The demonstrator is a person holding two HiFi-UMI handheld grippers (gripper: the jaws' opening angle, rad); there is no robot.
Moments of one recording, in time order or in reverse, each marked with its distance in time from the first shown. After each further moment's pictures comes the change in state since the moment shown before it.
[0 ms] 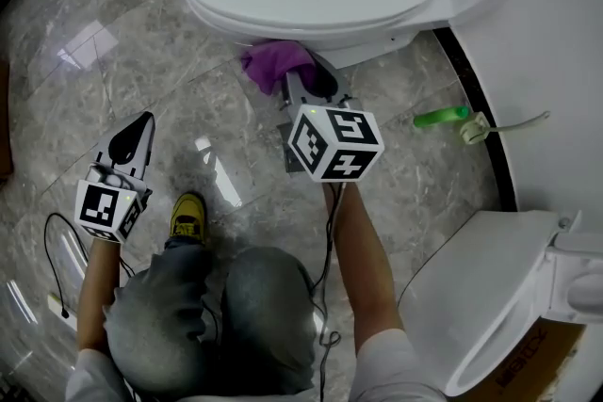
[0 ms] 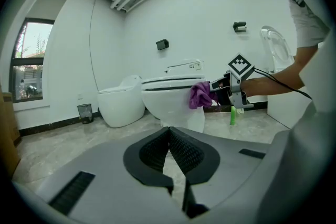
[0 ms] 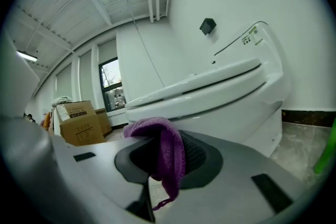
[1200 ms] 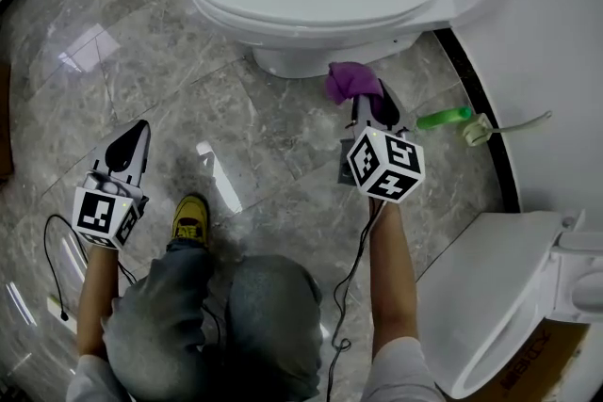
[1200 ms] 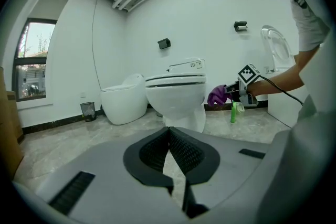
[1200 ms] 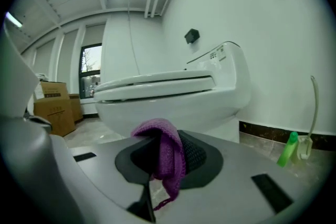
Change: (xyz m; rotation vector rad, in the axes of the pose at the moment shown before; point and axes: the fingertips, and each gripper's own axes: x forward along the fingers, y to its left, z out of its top) left arm -0.017 0.007 -0.013 0.007 0.006 0.025; right arm -0.071 -0.111 -0.019 -0.098 -0.004 -0.305
